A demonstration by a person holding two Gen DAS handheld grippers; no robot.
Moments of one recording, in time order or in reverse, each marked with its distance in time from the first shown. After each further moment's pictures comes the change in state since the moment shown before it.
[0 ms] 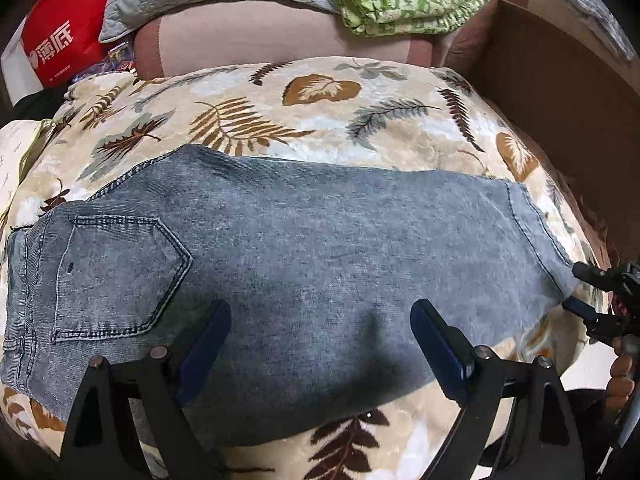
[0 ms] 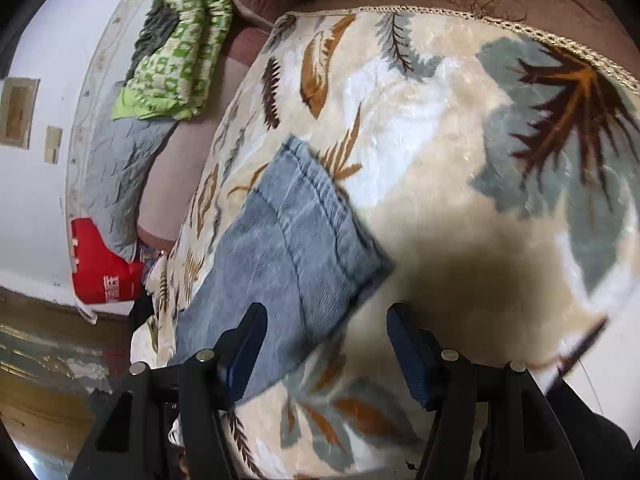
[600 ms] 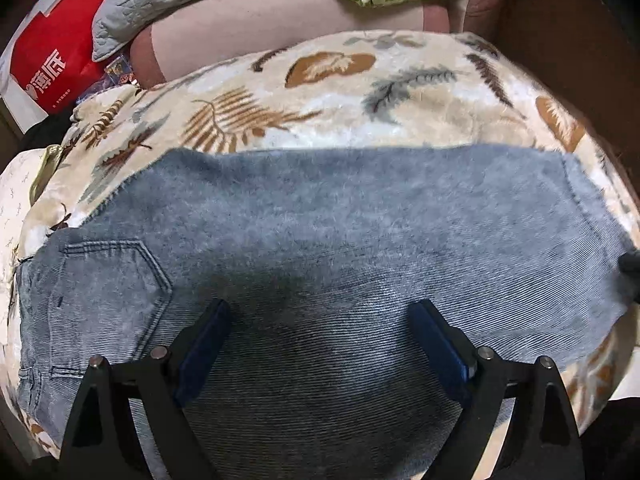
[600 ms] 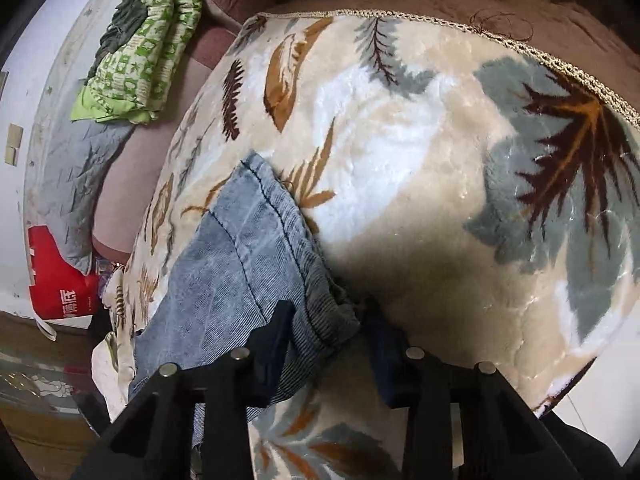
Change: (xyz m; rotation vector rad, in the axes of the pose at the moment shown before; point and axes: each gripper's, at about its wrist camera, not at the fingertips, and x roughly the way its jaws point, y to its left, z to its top) left arm 0.046 -0.018 0.011 0.081 0.030 0.161; right arm 0.015 0.008 0.016 0.002 -0.017 -0.159
